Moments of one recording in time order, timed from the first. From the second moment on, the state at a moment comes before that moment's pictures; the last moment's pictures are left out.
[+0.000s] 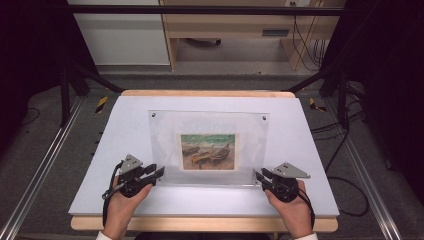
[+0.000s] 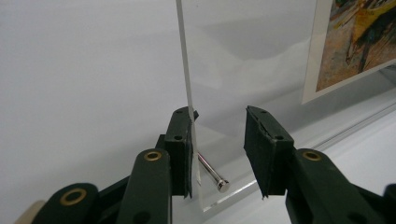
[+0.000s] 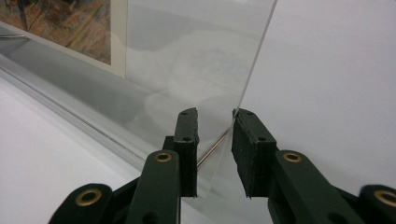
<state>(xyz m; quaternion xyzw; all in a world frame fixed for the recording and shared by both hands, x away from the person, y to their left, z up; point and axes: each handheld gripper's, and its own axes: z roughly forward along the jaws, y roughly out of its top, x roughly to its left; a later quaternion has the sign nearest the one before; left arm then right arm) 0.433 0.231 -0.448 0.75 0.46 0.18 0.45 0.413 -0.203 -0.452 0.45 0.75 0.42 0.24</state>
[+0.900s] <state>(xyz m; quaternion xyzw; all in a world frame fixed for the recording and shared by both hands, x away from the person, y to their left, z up) 0.427 0.231 -0.450 0.75 0.45 0.18 0.44 0.407 -0.203 -0.454 0.45 0.75 0.42 0.23</state>
